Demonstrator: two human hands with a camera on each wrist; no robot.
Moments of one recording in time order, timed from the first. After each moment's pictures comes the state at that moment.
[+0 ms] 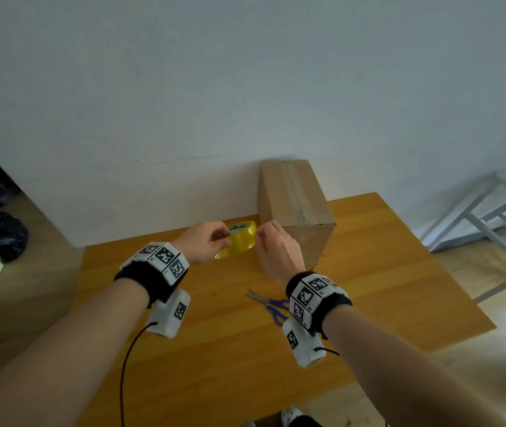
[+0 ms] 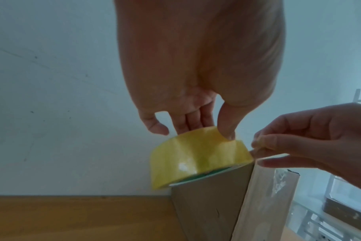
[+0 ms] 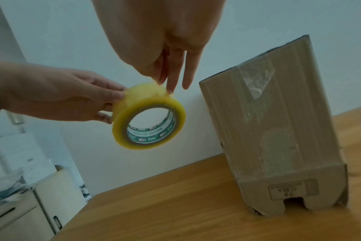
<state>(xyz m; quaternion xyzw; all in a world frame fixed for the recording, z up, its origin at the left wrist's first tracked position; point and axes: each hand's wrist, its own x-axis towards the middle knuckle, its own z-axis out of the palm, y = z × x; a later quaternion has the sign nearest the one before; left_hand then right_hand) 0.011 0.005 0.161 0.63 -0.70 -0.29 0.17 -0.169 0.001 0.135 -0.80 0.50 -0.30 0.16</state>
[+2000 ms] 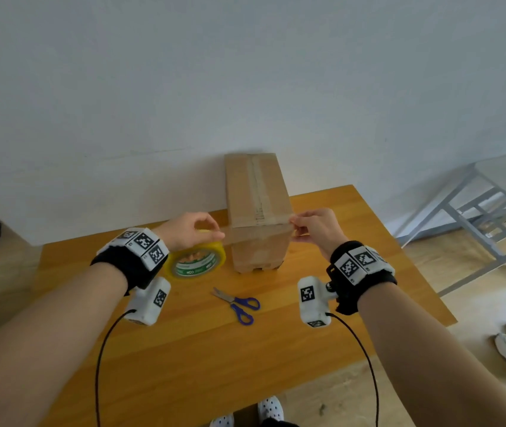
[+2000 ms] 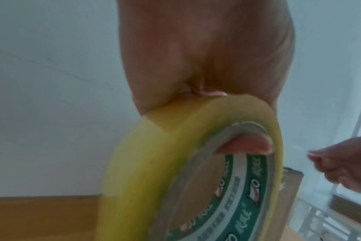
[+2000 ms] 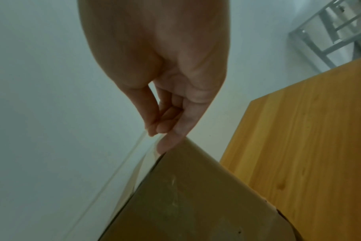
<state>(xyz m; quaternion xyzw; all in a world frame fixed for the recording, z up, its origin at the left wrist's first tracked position) -0.042 -0.030 0.174 0.64 -0.65 -0.40 0.12 -0.310 -0.063 0.174 -0.48 0.59 -0.34 0.55</state>
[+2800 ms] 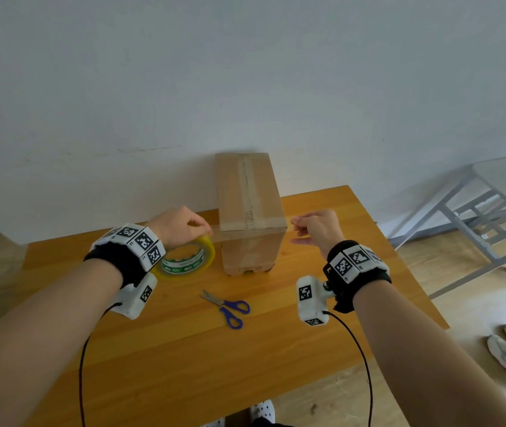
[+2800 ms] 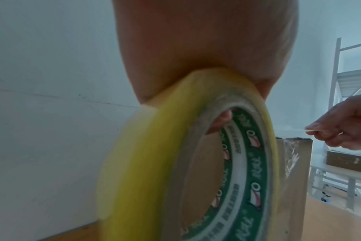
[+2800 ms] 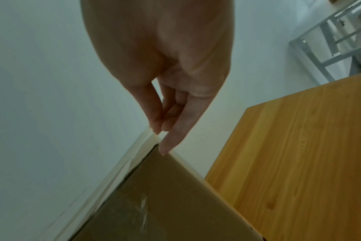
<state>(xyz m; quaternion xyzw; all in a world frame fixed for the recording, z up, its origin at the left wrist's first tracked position) -0.053 -0.046 0.178 0.64 -0.71 -0.29 0.07 -0.327 -0.086 0.166 -0.44 0.64 -0.33 0.54</state>
